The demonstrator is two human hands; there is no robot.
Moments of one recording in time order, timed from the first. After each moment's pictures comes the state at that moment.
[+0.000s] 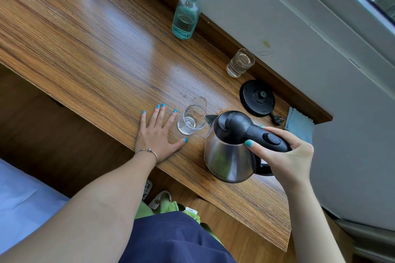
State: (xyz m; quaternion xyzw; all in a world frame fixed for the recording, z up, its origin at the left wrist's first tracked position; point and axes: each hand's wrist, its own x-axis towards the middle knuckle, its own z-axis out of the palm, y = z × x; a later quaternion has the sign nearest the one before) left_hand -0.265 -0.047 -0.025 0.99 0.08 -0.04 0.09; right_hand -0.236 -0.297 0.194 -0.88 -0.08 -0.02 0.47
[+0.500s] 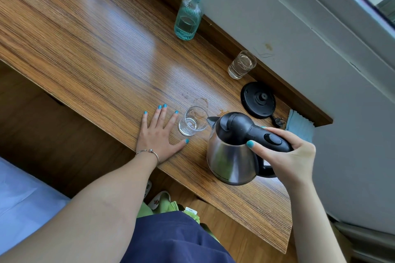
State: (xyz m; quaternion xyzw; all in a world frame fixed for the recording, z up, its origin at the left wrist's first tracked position) left_hand -0.265 -0.047 -0.027 0.99 0.08 -0.02 0.10; right_hand -0.231 -0.301 0.195 -0.90 -0.08 -0.02 0.44
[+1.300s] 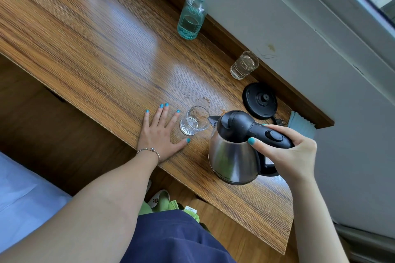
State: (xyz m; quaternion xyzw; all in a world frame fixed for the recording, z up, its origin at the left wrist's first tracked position) left_hand -0.265 -0.048 -0.019 0.99 0.08 -0.05 0.09; right_hand -0.224 -0.295 0.202 -0.90 -0.09 -0.01 0.42
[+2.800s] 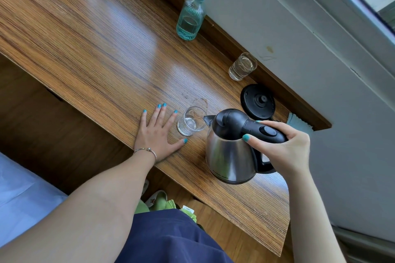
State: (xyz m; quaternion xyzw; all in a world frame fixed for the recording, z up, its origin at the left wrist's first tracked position) left_hand -0.266 -0.048 -0.019 0.99 0.08 -0.05 0.09; right_hand -0.212 -0.292 0.206 -0.91 -0.10 0.02 0.40
